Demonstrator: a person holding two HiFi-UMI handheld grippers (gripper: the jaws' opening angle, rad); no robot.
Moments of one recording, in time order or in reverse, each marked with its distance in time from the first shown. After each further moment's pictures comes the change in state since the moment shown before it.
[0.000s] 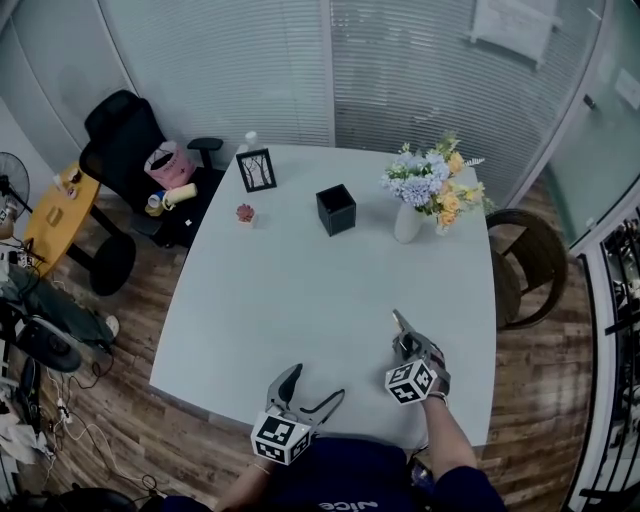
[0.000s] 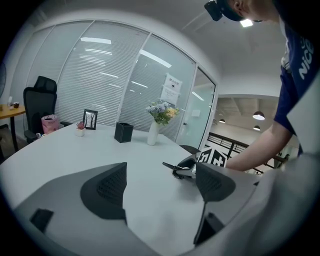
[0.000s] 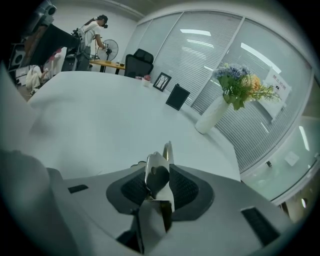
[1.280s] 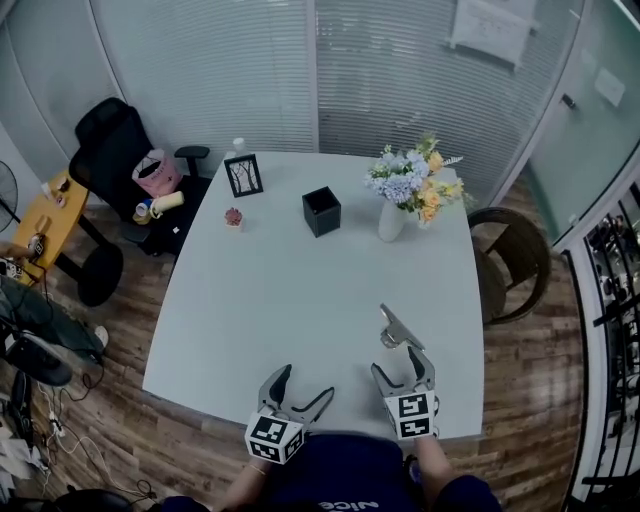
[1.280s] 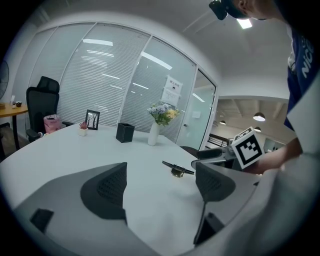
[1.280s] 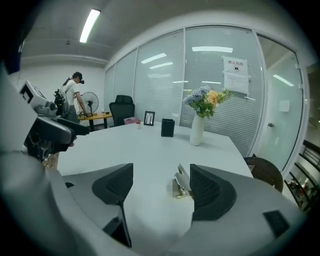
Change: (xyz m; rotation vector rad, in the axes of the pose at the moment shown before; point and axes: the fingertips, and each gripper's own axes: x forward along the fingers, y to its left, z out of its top) left arm -0.014 0.000 -0.006 -0.010 -0.019 0.008; right arm -0.130 0.017 0.054 0.452 -0.310 0.069
